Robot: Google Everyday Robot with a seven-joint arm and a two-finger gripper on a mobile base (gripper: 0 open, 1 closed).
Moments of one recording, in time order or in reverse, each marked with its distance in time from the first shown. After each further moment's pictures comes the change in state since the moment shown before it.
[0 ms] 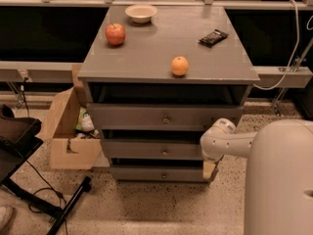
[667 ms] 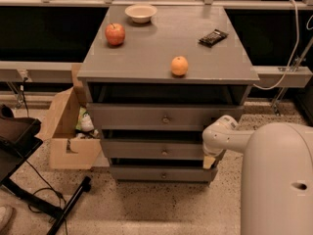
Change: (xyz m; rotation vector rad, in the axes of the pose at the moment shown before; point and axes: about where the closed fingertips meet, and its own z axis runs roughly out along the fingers) arm 0.003 -0.029 0.023 0.014 -0.040 -0.009
